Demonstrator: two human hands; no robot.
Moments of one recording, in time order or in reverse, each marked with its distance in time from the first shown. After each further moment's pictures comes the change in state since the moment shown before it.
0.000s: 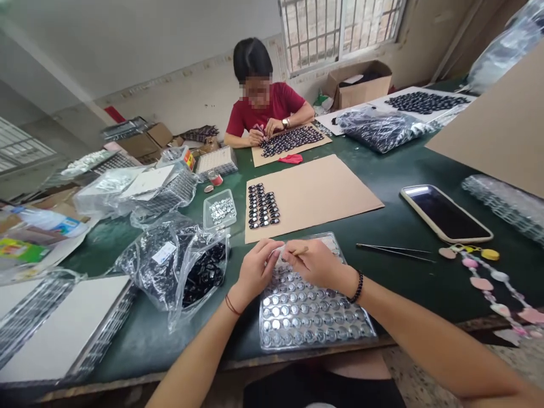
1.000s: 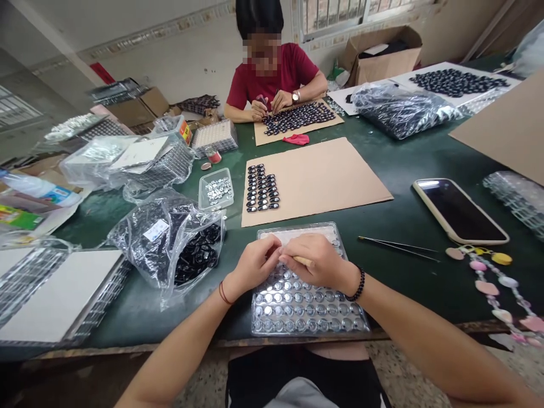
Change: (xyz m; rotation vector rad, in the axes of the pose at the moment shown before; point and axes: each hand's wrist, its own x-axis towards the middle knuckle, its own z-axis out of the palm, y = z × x) left_hand -0.001 0.015 0.003 -0.183 -0.209 -0.114; right_hand -0.008 -0.002 -0.005 -0.003 0.045 -0.297
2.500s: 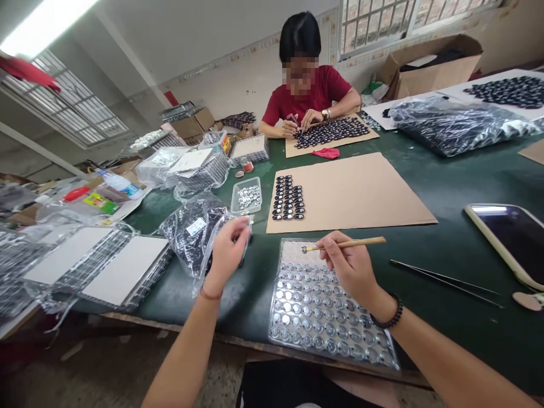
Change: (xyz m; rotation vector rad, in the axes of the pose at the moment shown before) left_hand -0.031 -0.045 -0.071 0.214 0.628 -0.176; right_hand -0.002 -0.002 0.003 0.597 0.367 0.564
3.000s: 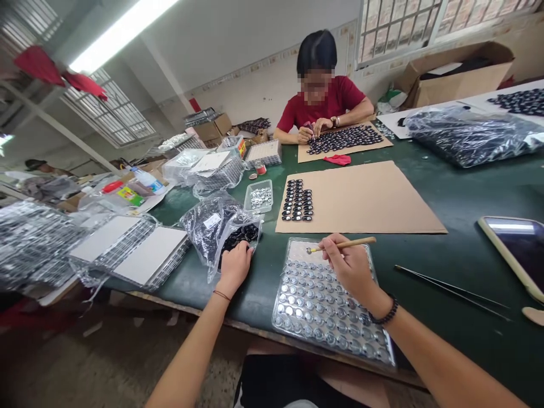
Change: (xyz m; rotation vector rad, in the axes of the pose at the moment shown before) left_hand -0.060 -0.034 0.005 0.716 -0.220 -0.207; right_hand -0.001 0.002 0.001 -0.123 -0.041 0.009
